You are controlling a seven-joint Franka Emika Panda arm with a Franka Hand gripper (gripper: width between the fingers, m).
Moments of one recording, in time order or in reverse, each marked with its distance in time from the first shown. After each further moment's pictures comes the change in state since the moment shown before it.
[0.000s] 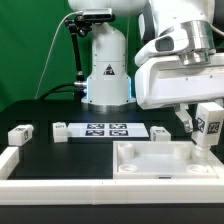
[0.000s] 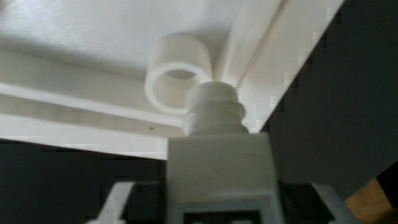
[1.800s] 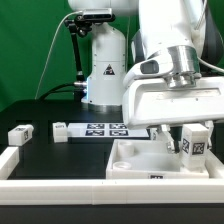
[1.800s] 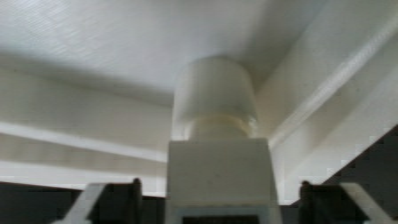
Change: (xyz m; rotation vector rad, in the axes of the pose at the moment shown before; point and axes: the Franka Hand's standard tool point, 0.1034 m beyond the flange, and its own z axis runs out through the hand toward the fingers) arm -0.024 0.022 0.027 -0.051 0.094 0.018
